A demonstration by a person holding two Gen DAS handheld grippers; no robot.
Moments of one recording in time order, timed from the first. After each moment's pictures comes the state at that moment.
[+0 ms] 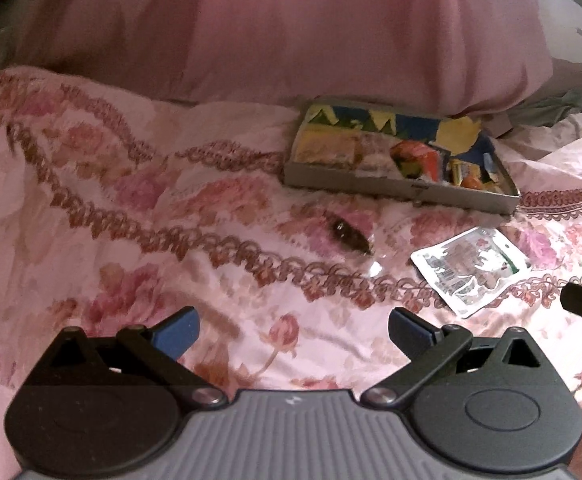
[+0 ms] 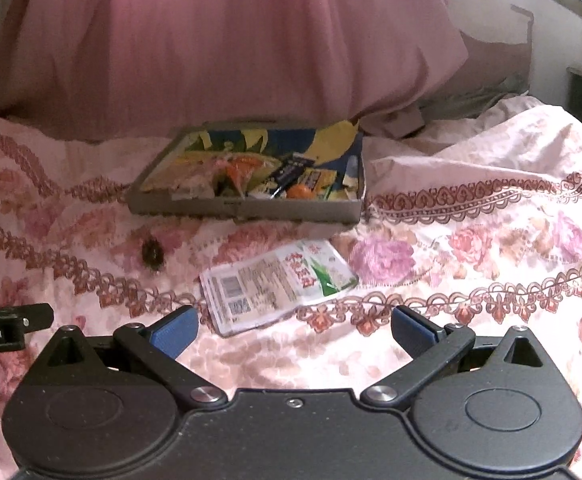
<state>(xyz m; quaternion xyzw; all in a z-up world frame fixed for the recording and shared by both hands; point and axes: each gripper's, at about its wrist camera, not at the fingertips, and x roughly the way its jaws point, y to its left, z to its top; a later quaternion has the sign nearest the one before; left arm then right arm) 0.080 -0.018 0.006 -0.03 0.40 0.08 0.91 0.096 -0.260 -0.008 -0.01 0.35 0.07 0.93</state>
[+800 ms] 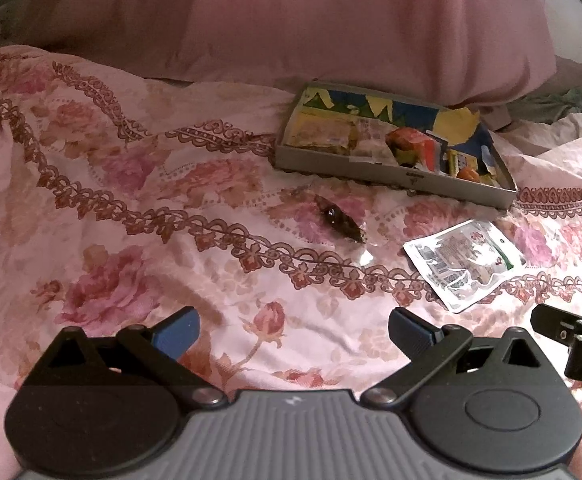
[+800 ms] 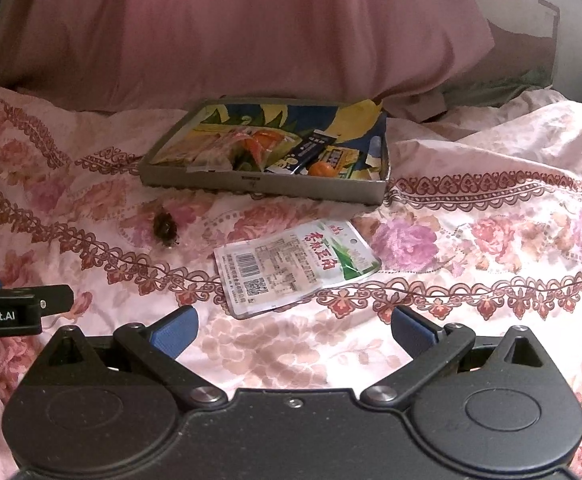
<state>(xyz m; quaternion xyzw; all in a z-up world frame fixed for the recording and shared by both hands) 0.090 -0.020 -0.002 -0.05 0.42 0.07 0.90 0.107 -0.247 -0.017 -0.02 0.38 0.09 0.92</state>
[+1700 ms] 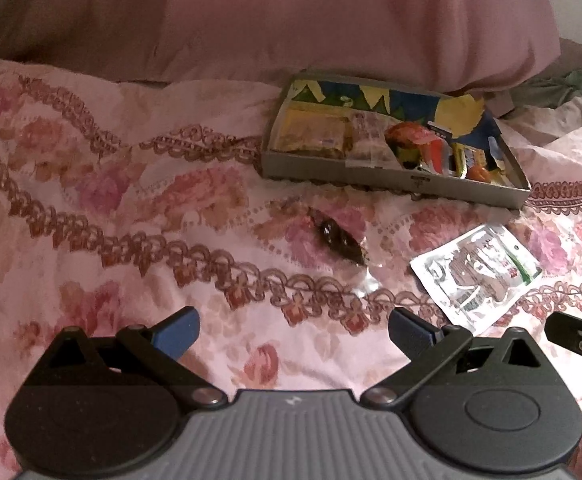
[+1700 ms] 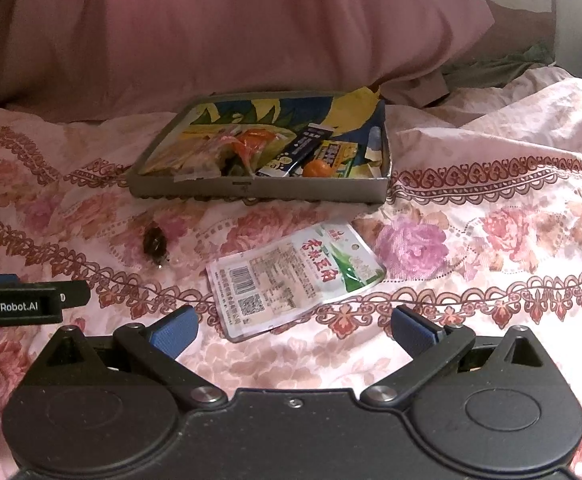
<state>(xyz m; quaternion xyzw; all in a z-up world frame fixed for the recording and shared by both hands) 0.144 -0.019 -0.011 -0.02 0.44 0.06 0.90 0.143 -0.255 -0.024 0.01 0.40 0.09 0.91</state>
